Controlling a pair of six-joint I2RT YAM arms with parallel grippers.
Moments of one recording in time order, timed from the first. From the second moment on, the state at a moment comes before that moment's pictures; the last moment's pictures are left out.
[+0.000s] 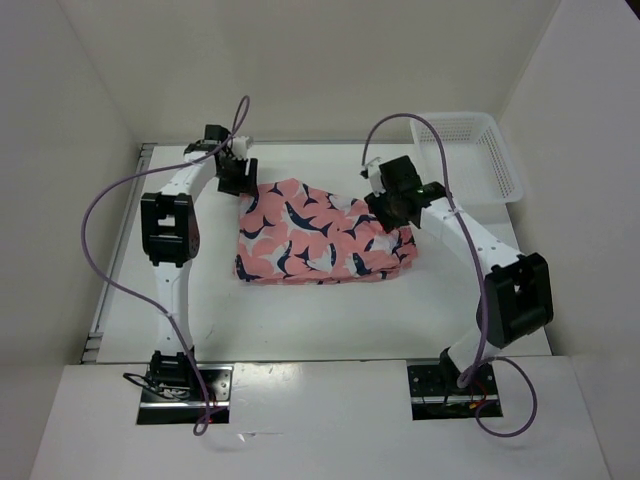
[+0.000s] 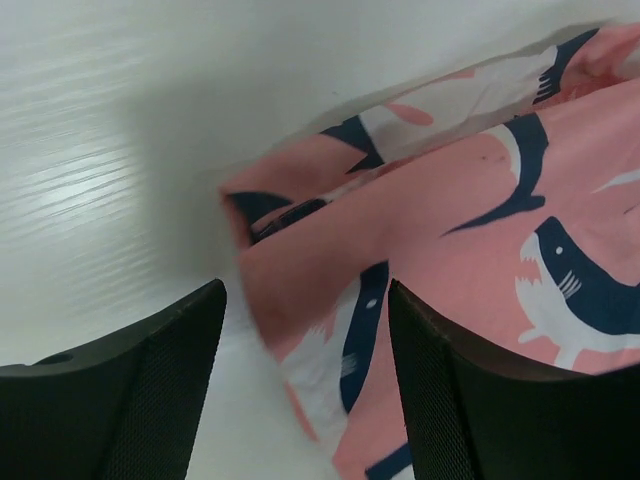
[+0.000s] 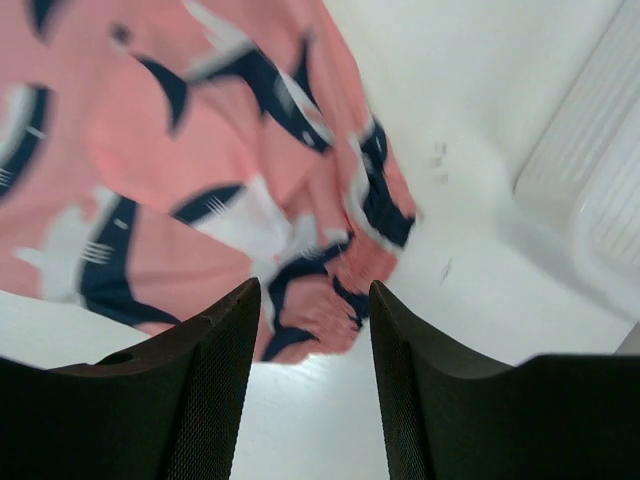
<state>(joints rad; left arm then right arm) -0.02 2.36 2.06 -0.74 0.32 0.07 0.36 1.58 1.26 -0.65 0.13 -0.25</state>
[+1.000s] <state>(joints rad) -0.17 2.20 1.87 -0.67 0.41 0.07 0.51 1.95 1.28 -0.33 0.08 -0.19</state>
